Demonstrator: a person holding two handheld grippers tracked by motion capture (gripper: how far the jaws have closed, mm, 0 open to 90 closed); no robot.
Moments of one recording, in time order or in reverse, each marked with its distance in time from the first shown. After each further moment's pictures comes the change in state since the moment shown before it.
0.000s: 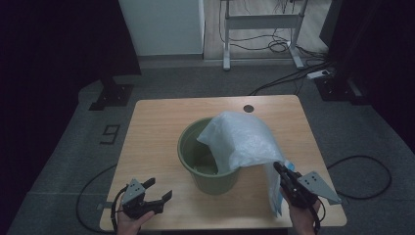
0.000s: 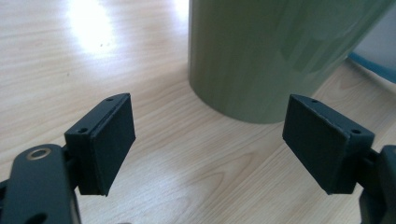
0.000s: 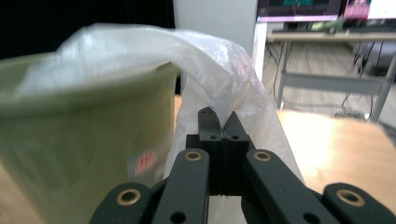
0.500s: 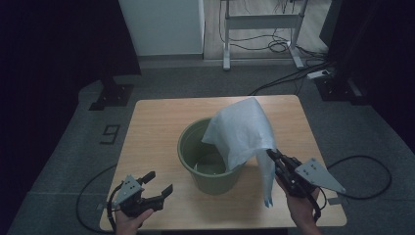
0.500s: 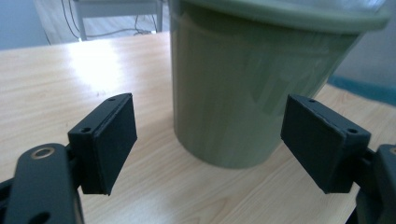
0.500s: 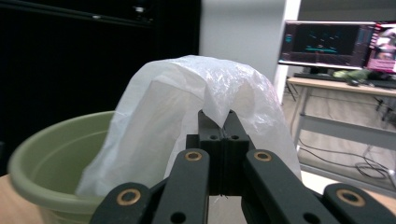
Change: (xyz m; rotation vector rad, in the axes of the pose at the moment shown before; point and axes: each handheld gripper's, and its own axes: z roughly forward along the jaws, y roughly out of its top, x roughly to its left) left arm -0.021 0.036 -0.020 -0.120 -0.005 0.007; right arm 0.023 0.064 0.006 -0.105 0.106 -0.092
